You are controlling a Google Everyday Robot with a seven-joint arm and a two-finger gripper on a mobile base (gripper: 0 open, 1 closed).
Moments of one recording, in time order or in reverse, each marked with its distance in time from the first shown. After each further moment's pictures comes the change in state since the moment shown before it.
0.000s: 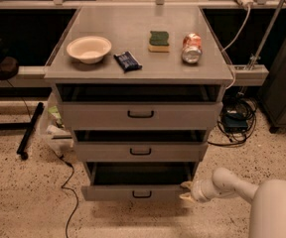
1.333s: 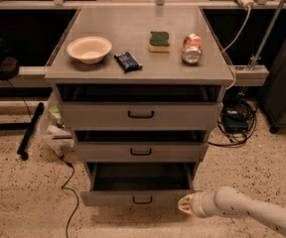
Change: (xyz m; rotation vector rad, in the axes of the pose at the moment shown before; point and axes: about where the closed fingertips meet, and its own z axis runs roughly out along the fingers) arm -0.038 0.058 -0.050 0.173 0.015 -0.177
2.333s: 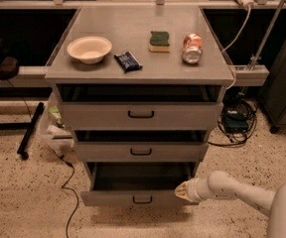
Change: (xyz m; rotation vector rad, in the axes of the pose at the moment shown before) arm 0.007 -0.050 0.033 -0.019 0.007 -0.013
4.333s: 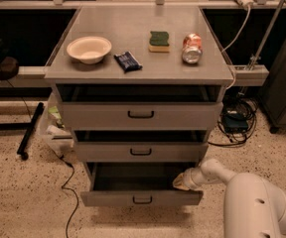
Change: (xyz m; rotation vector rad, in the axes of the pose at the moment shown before) arm 0.037 -0.058 0.073 -0.102 0.017 0.045
